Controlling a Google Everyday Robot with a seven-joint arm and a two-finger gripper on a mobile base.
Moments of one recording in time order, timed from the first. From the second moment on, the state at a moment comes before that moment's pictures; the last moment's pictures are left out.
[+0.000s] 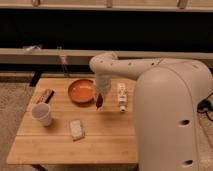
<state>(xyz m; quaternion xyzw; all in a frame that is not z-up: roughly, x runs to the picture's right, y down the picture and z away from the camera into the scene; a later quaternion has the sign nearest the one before) -0.040 0.044 0.815 -0.26 0.24 0.74 0.57</state>
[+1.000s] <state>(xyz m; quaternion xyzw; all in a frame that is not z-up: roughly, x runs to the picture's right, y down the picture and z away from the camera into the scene) -0.115 -0.008 0.918 -0.31 0.19 0.68 0.63</state>
